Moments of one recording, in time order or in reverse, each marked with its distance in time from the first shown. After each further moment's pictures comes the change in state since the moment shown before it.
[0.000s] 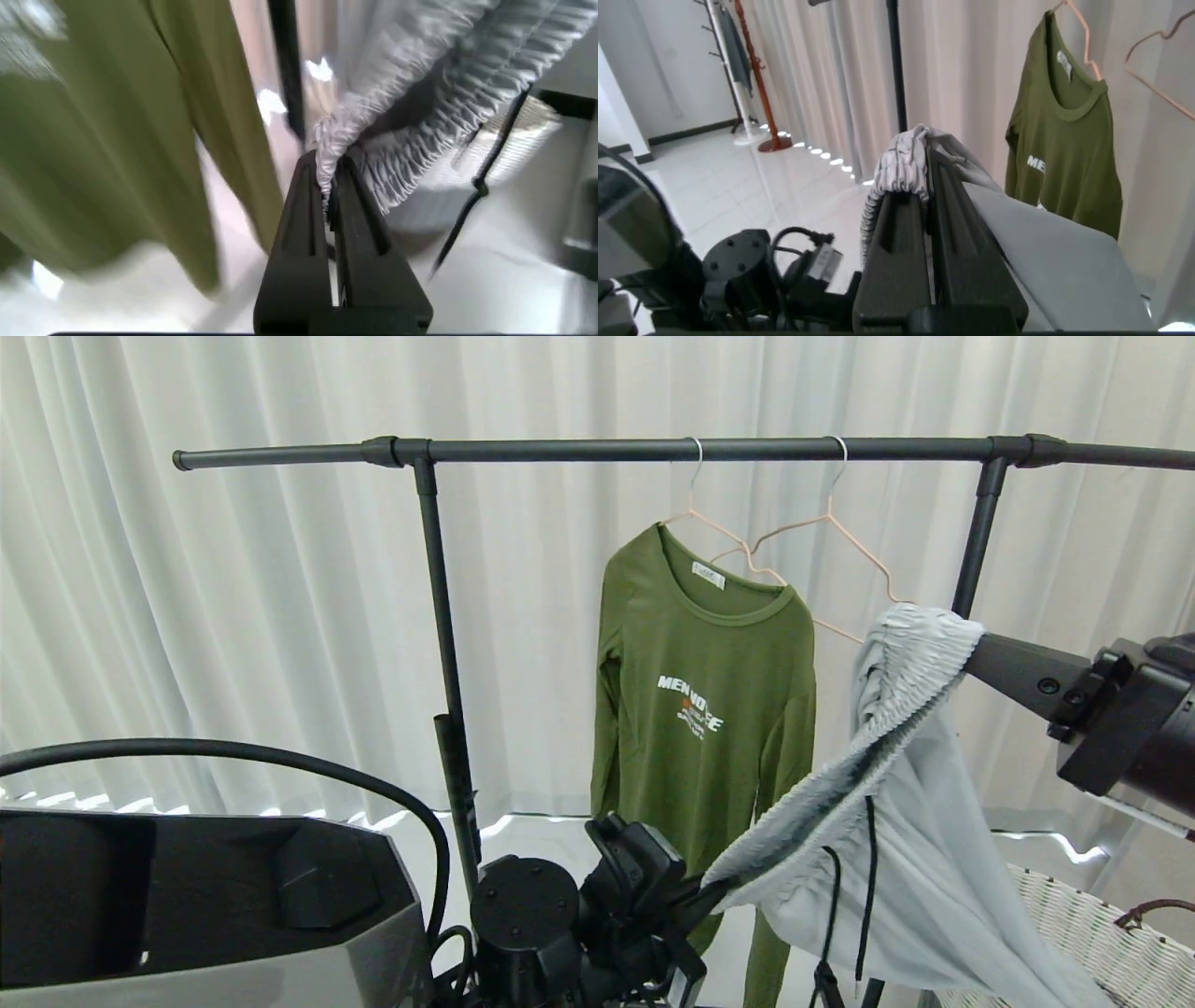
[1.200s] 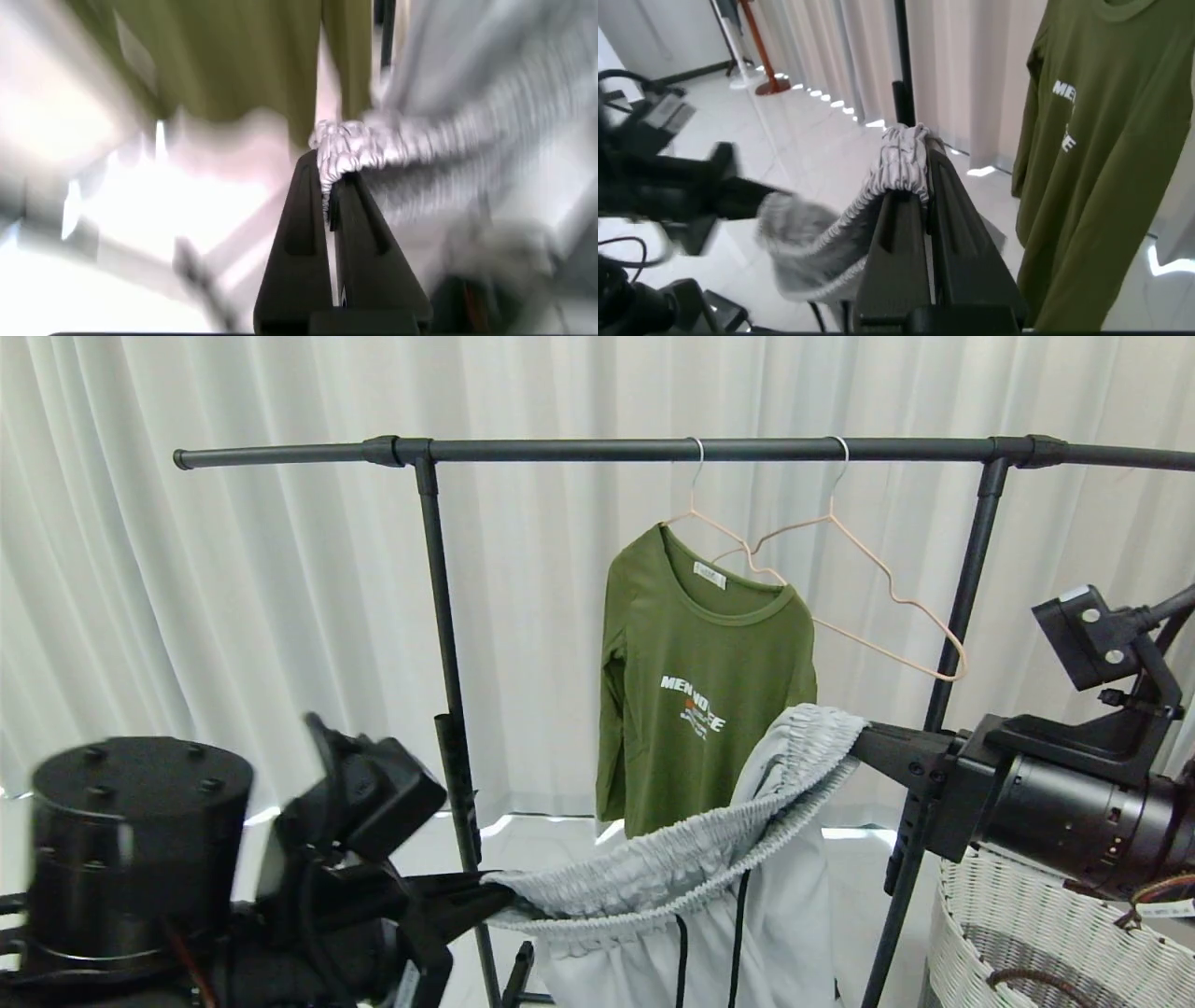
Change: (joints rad) left arm 0.175 -0.880 -0.077 1.299 0.011 -0.003; right arm 0.036 0.147 0.050 -0.003 0.002 -0.003
